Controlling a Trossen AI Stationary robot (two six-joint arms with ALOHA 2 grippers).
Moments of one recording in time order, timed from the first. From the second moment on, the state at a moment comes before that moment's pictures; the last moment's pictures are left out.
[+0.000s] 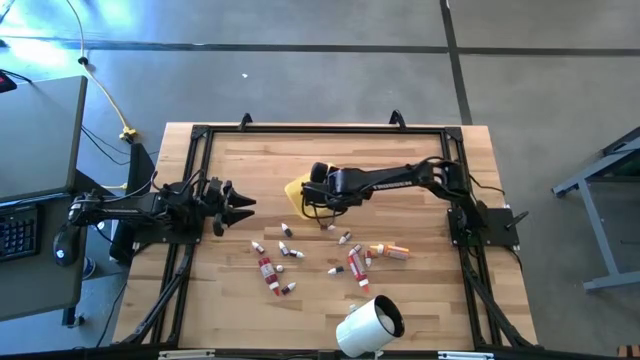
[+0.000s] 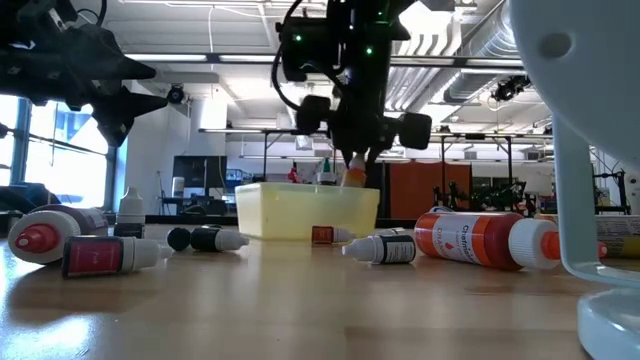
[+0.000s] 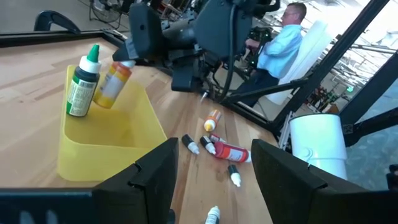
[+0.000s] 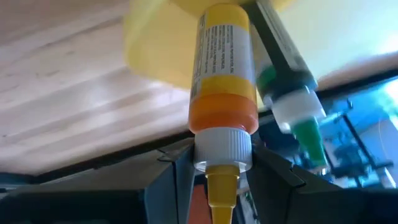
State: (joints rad) left arm 0.01 0.06 0.05 0.00 -0.02 -0.50; right arm -0.06 2.12 1.71 -1.08 0.78 -1.32
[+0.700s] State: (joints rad) left arm 0.01 0.06 0.05 0.00 -0.03 -0.50; right arm -0.05 2.12 1.70 -0.96 0.91 -1.30
